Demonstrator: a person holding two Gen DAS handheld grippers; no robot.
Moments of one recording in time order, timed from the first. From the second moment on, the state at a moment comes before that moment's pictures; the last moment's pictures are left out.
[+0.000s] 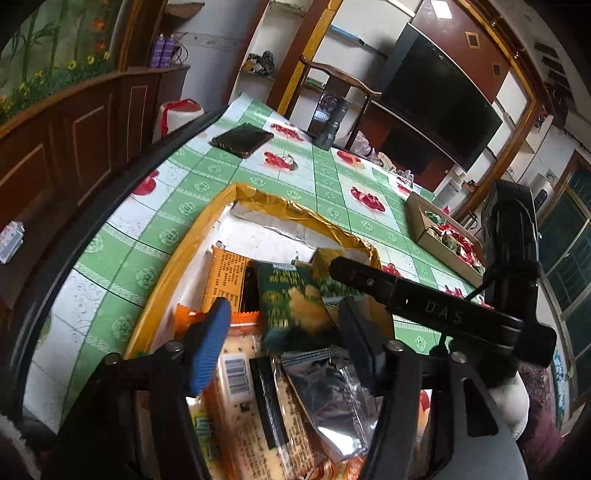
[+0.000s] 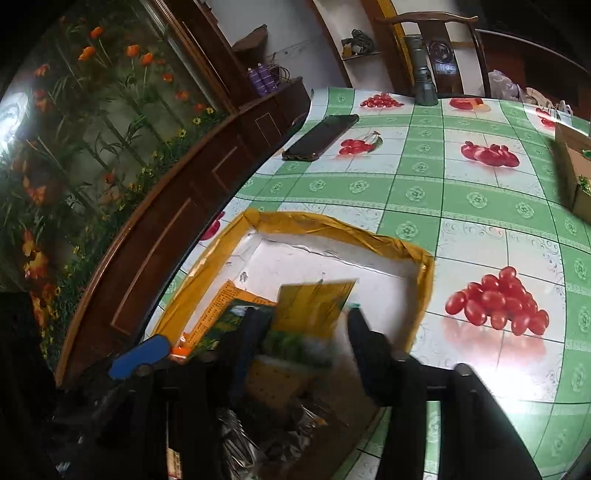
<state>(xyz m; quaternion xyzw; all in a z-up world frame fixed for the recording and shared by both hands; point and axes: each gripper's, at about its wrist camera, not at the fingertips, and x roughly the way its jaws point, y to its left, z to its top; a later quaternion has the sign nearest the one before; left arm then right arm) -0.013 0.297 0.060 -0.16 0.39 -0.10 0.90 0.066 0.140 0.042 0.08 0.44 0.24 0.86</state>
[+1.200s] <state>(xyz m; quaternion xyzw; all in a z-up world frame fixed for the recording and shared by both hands) -0.134 0.207 0.106 -0.07 0.32 0.03 0.94 -0.139 0.018 0.072 0.10 0.33 0.14 0.93</state>
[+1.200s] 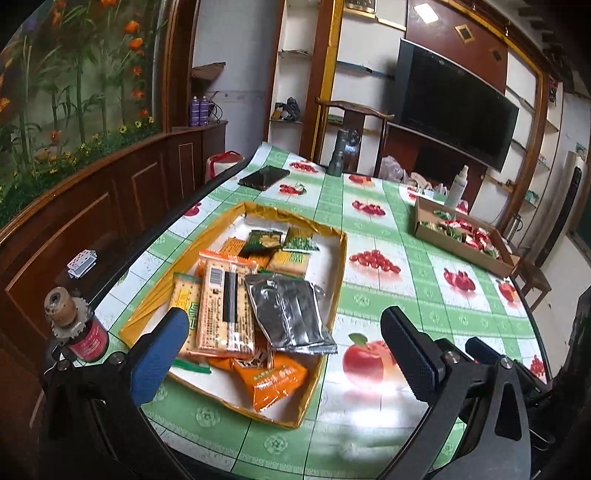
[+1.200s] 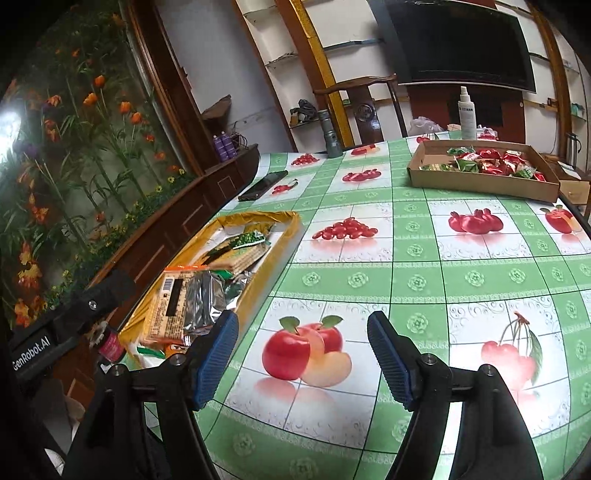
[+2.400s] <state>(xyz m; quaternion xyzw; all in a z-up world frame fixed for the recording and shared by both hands) -0.127 0.210 0.078 -0.07 0.36 0.01 0.93 -0.134 0.052 0.045 0.06 0.38 0.14 0.91</state>
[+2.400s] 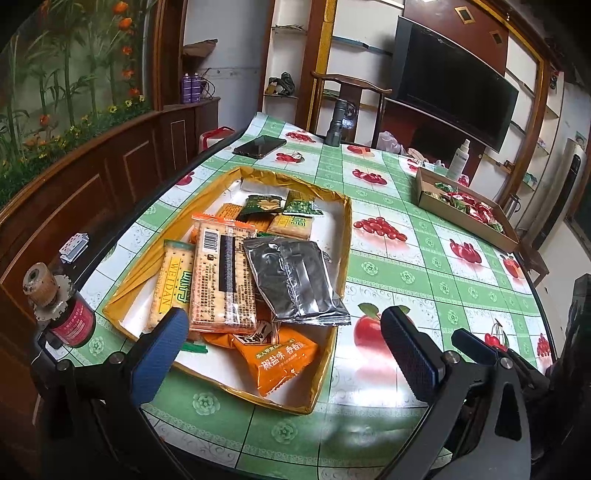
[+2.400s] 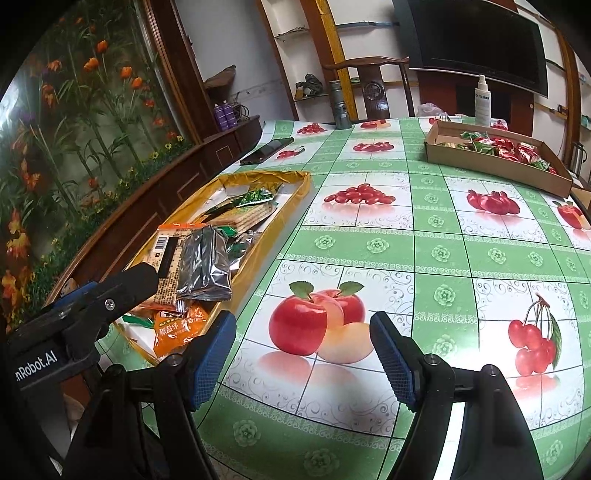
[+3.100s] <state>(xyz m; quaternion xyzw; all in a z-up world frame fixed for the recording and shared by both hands) -0.126 0.204 0.075 -0.07 0.37 0.01 0.93 -0.135 0.056 0.042 0.06 0.38 0.14 0.91</state>
